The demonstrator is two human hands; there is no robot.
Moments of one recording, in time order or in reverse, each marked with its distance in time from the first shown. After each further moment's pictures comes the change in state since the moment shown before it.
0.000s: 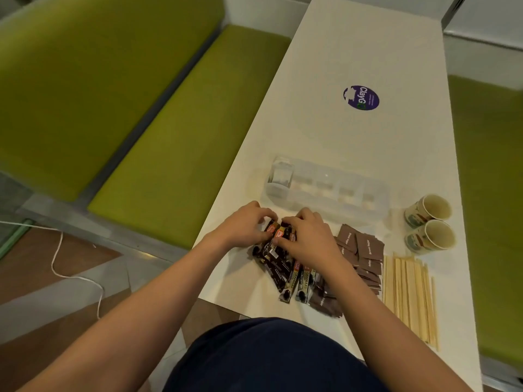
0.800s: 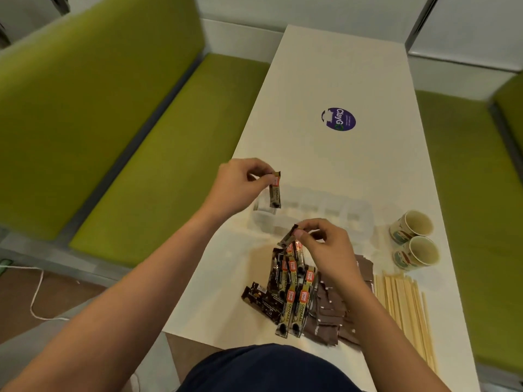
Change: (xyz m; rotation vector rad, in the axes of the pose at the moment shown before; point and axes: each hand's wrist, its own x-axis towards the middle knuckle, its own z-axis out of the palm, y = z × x) left_hand 0.040 0.063 -0.099 -0.397 0.503 0.159; right_hand -0.021 0.010 -0.055 0.889 0.337 0.202
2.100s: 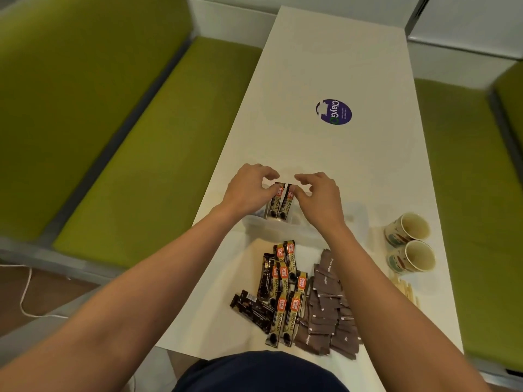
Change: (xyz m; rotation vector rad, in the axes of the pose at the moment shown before) left_hand 0.050 -0.041 0.062 0.342 -0.145 0.007; right_hand 0.128 0.005 0.000 -0.451 0.098 -0.164
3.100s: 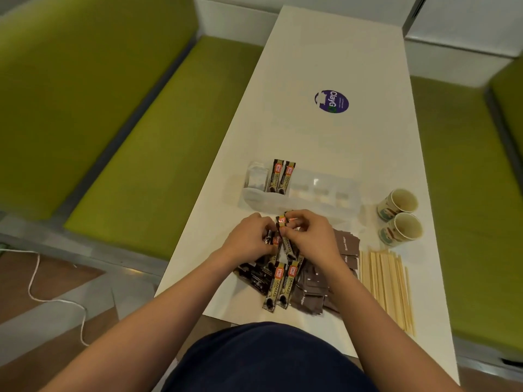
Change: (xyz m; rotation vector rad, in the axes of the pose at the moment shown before) left_hand -0.143 0.007 0.043 0.088 -0.310 -0.094; right_hand -0.134 0.007 0.000 0.255 -0.183 0.204
